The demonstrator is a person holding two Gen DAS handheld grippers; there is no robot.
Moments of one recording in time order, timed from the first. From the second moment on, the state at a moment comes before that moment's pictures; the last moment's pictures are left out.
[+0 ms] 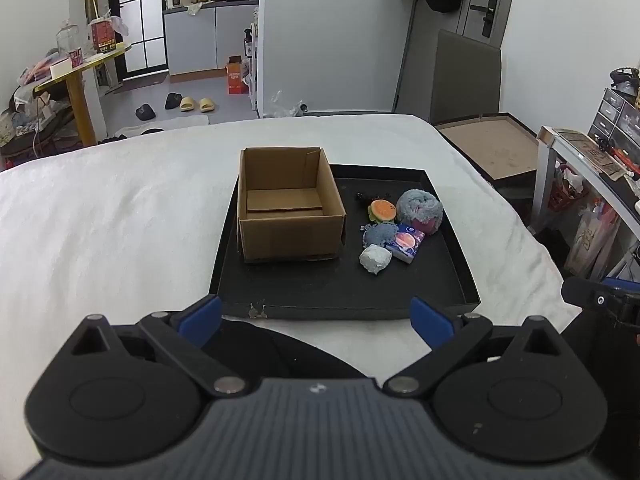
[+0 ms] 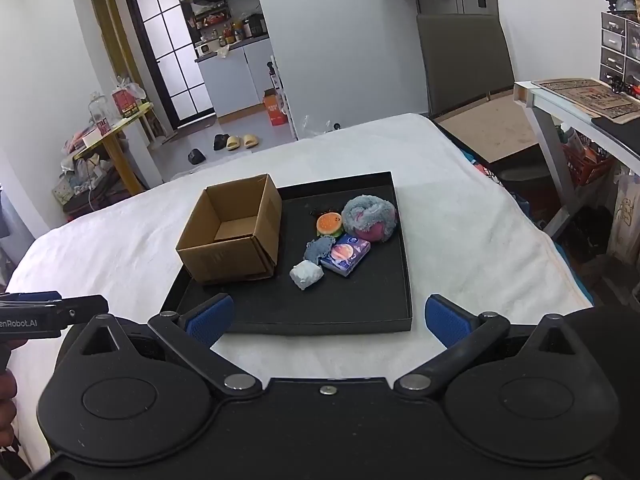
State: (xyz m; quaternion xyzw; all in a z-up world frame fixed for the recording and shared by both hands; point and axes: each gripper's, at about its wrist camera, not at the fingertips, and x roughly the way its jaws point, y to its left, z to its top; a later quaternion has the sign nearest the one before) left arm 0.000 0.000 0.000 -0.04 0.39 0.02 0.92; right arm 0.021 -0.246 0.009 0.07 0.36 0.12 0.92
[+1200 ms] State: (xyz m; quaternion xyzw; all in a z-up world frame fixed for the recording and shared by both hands) left arm 0.001 -0.003 0.007 -0.03 0.39 0.00 0.92; right arm 0.020 -0.236 0.011 0.06 0.36 0.13 0.92
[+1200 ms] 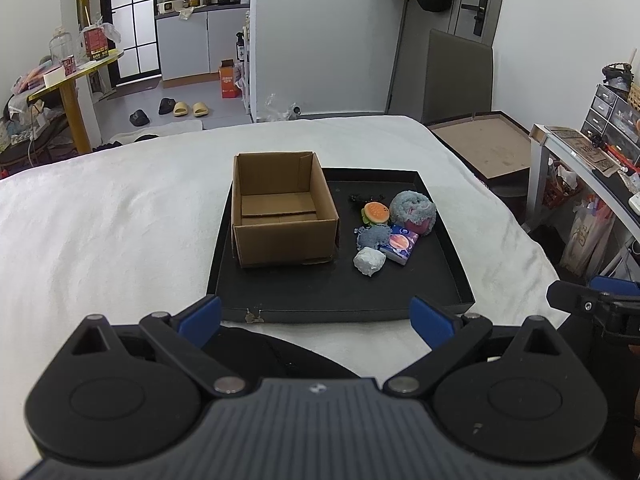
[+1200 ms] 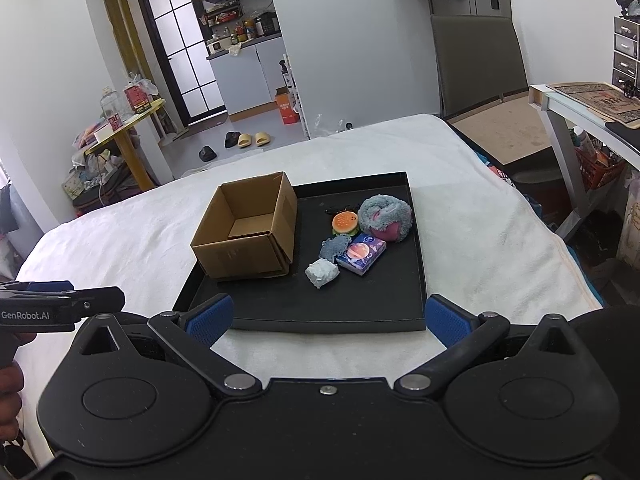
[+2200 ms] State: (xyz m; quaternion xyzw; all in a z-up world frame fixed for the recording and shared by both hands) left arm -0.002 -0.002 0.004 -0.03 0.38 0.01 0.92; right arm 0.019 -0.236 0.013 0.07 0.36 0.13 0.92
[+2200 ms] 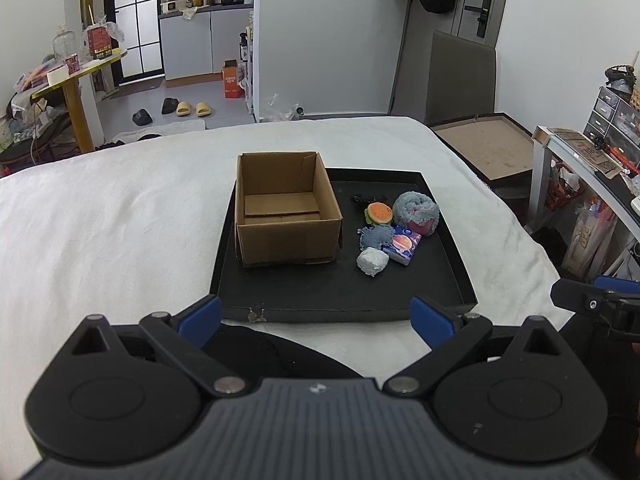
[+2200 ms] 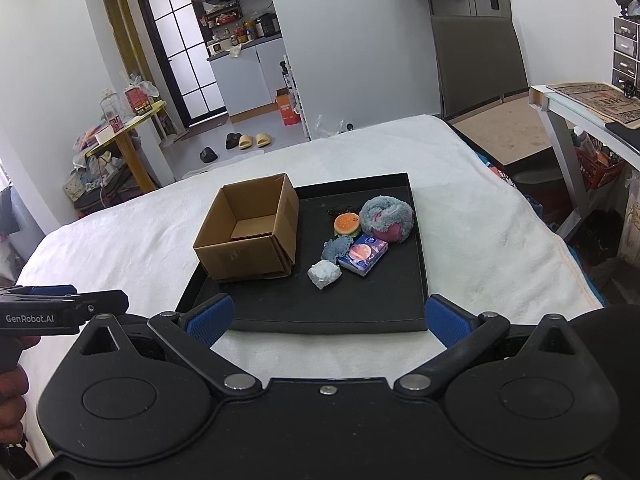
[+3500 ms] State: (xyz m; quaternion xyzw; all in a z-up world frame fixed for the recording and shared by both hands) left arm 0.014 0.015 -0.007 -0.07 0.38 0.03 0.92; right arm 0.036 -0.227 0.003 0.05 0.37 0.11 0.92
